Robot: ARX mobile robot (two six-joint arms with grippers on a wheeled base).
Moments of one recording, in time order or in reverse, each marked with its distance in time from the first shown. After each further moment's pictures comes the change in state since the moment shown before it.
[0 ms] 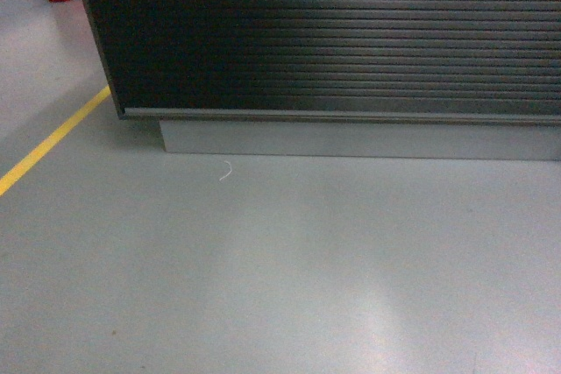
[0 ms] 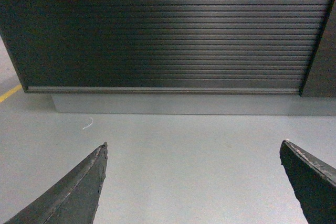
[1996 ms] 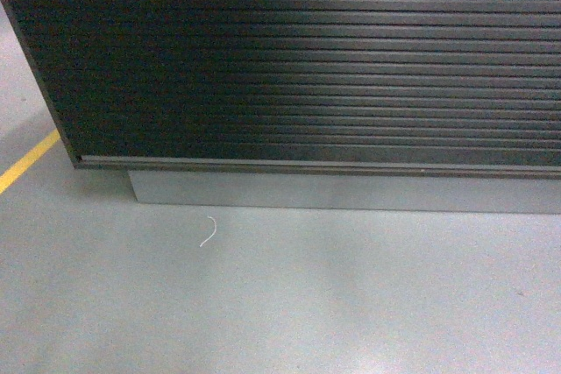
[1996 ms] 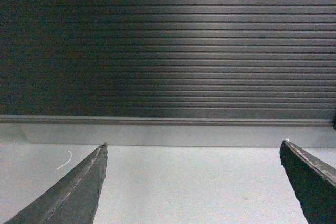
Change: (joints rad) left arm 0.000 0.000 0.000 0.000 0.000 0.000; right arm 0.000 0.000 0.000 0.000 0.000 0.000
